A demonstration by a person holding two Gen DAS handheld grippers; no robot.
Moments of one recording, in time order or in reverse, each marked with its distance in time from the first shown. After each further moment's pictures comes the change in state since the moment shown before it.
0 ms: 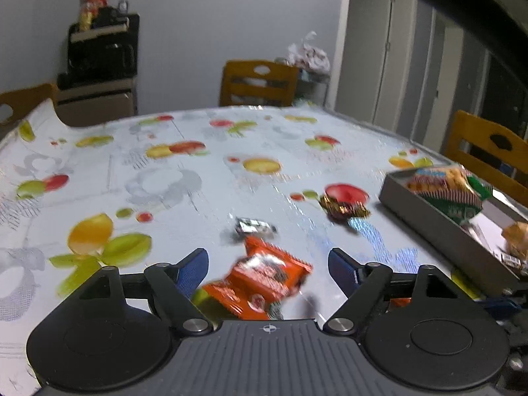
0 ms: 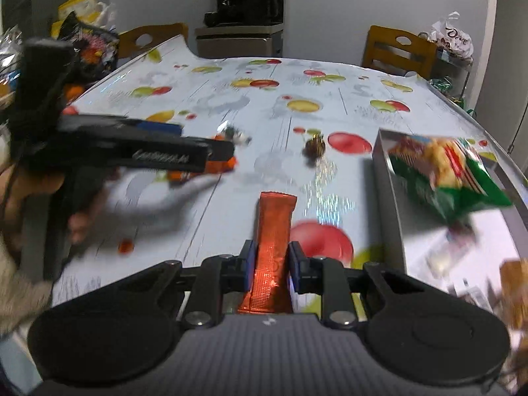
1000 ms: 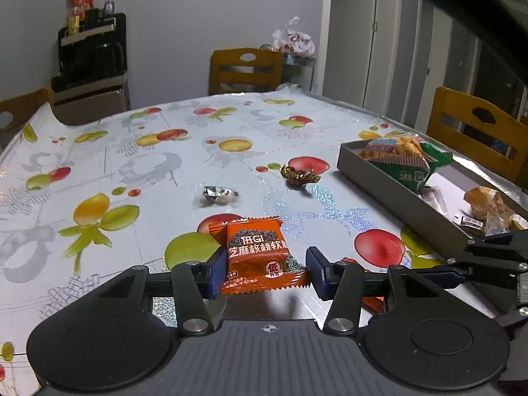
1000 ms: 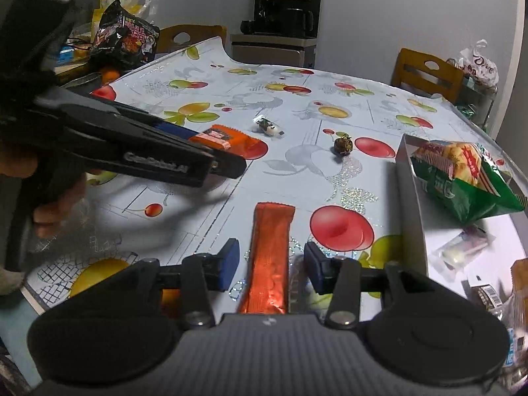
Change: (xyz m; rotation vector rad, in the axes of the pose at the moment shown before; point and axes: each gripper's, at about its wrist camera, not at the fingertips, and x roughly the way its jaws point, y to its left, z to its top) left arm -0.050 -0.041 -0.016 0.061 0.046 0.006; right arm -0.010 0.011 -0.025 -0.104 -0.057 0.067
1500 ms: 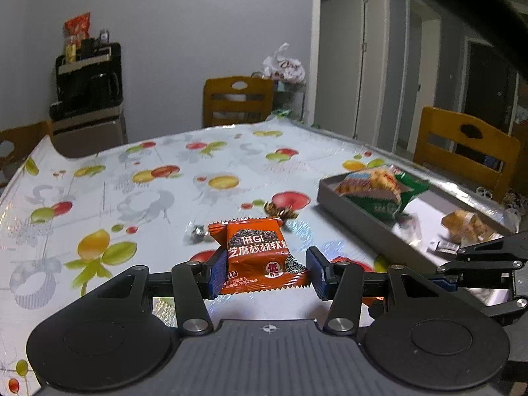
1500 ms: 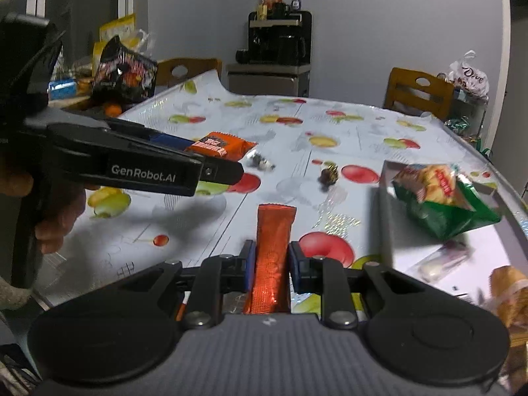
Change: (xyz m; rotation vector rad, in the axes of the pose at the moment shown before) left arm -0.027 -0.021 0.018 0.030 -0.094 -0.014; right arm -0.036 -0.016 0.006 0.047 -0.111 0.009
